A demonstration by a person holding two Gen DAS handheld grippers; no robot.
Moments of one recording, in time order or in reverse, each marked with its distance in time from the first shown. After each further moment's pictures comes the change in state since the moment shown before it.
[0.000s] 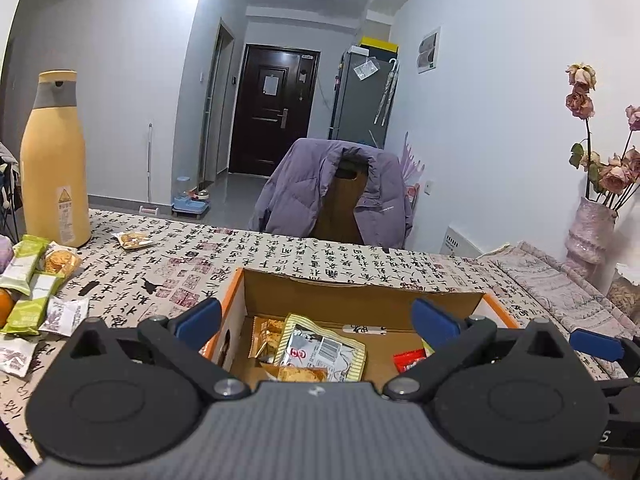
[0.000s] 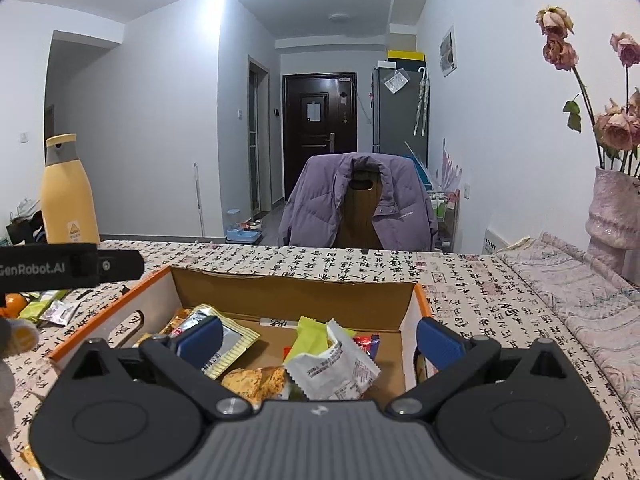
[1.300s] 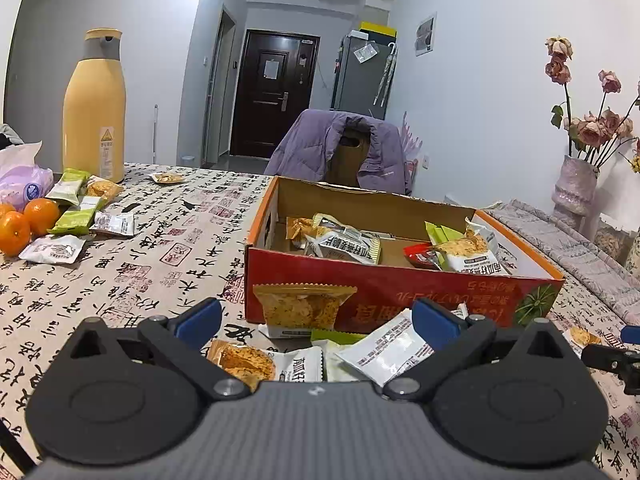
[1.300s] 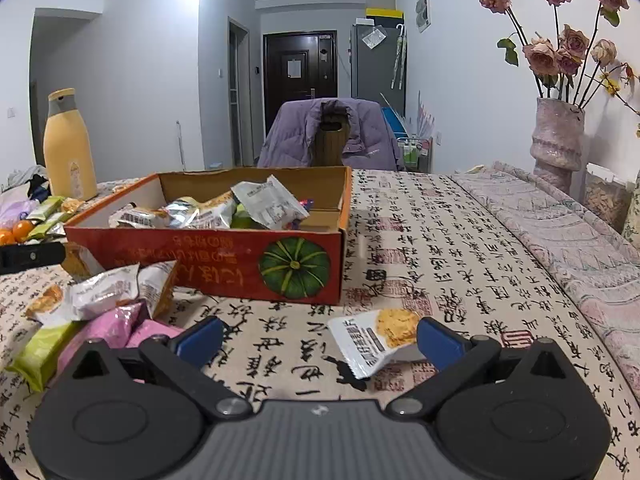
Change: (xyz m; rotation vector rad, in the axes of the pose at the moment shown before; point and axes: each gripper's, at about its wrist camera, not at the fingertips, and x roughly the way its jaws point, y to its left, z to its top) left arm -0.077 0.035 -0.099 0.001 0.043 -0.012; right arm -0.095 -0.047 -0.097 0.015 0.146 -0.064
